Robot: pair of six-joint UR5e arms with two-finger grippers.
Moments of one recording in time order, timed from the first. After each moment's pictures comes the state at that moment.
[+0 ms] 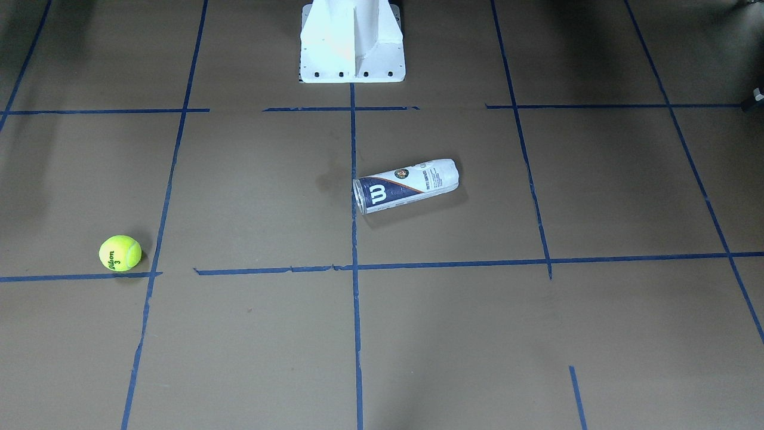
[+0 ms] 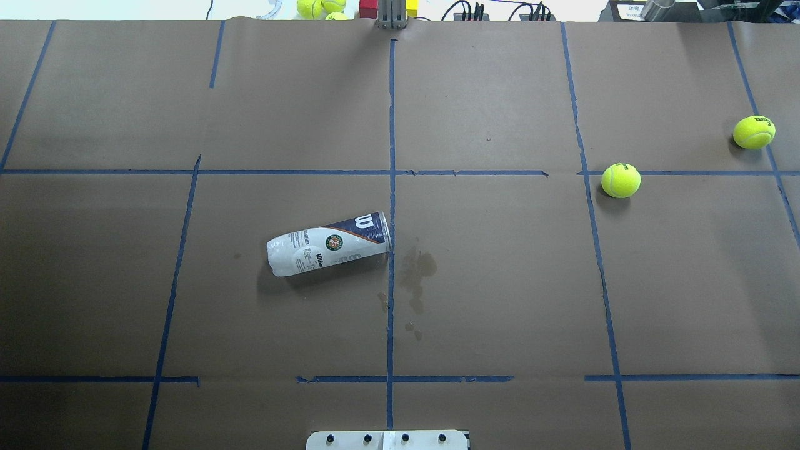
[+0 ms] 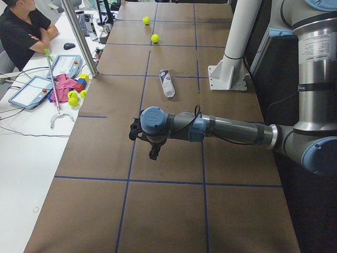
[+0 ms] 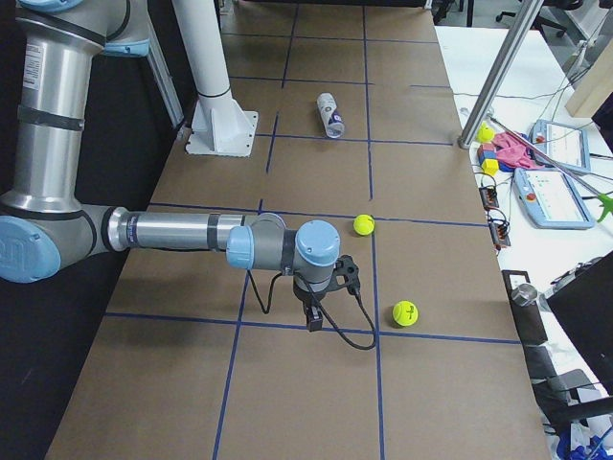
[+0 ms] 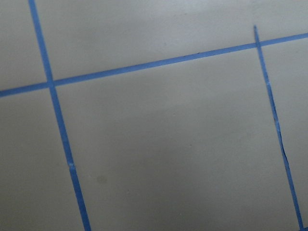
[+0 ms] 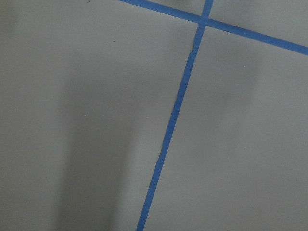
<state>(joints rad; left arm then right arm) -1.51 -1.44 -1.84 -1.60 -2.62 0.15 1.53 -1.77 1.79 -1.61 2.37 -0.27</state>
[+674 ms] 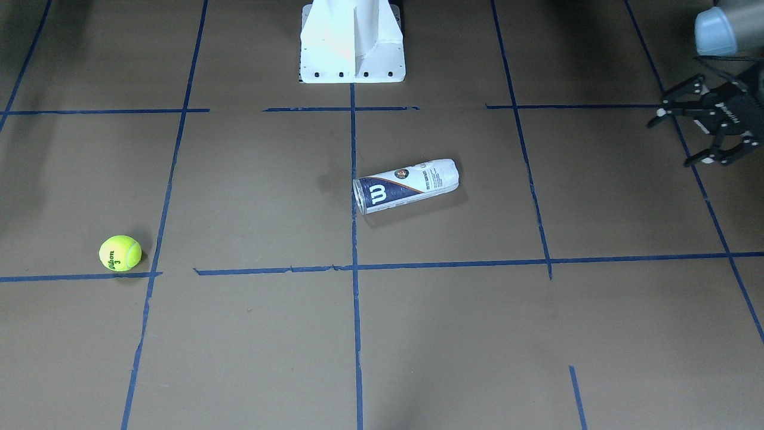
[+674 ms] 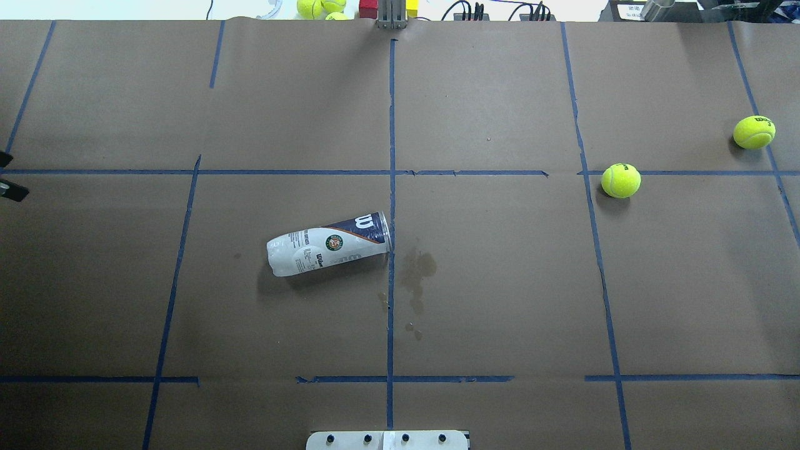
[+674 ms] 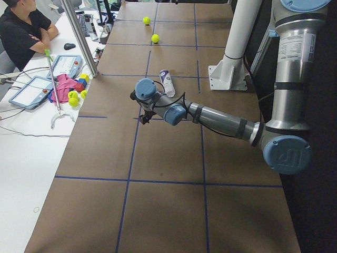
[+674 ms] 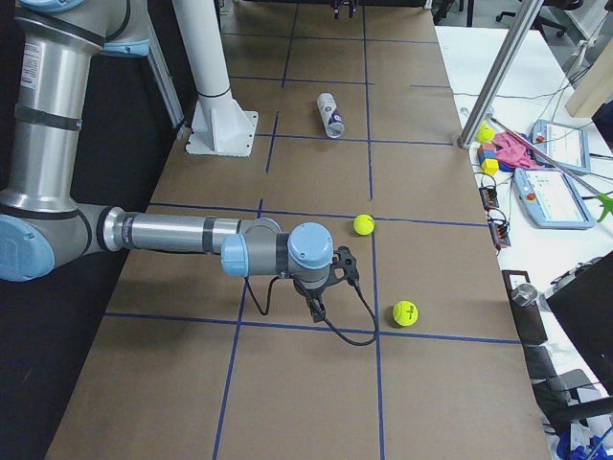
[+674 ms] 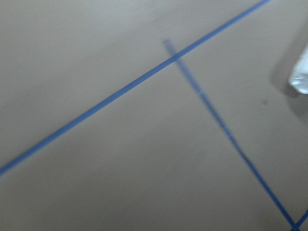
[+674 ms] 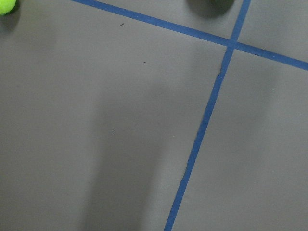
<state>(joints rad) -1.22 -1.63 -1.85 -1.89 -2.59 0.13 1.53 -1.81 1.78 -1.45 2.46 -0.27</state>
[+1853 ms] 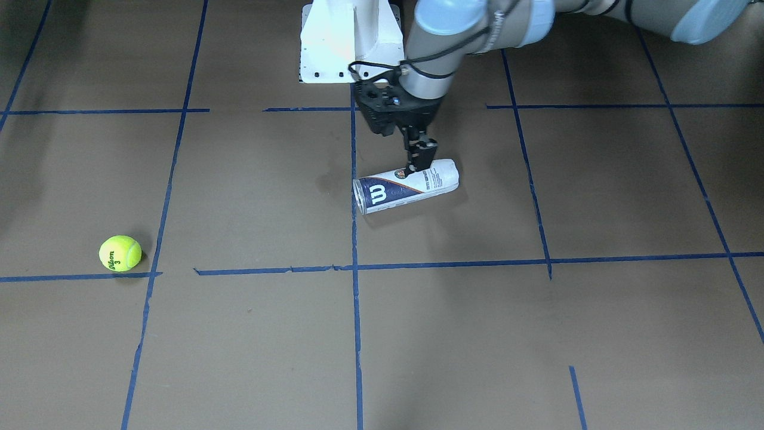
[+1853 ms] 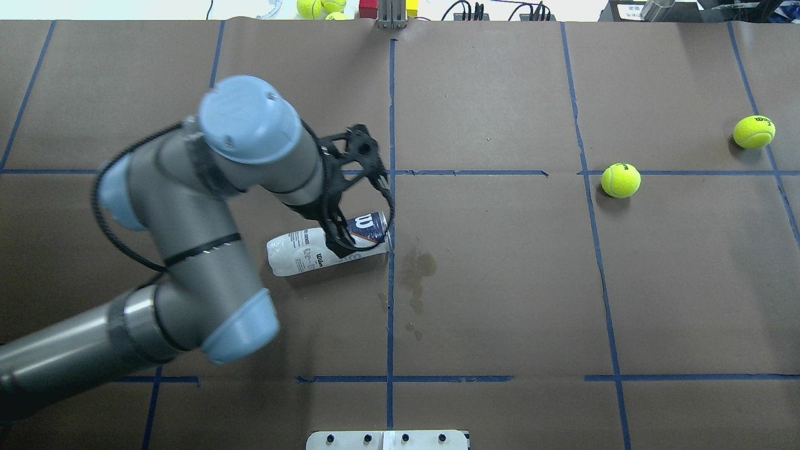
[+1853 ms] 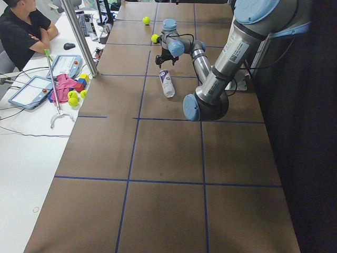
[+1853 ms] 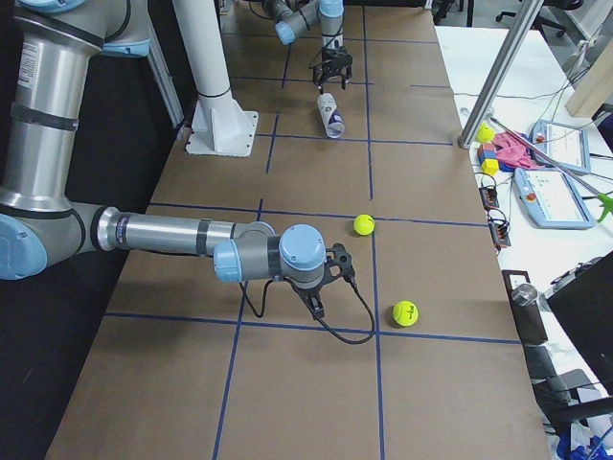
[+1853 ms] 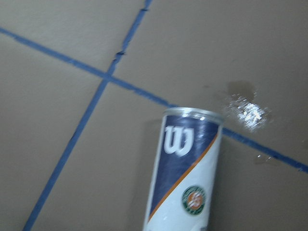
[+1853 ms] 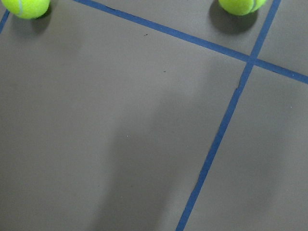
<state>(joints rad) -0.55 -2.35 -1.73 -1.50 -1.90 -0.02 1.52 -1.83 1.78 -1.38 2.48 -0.27</state>
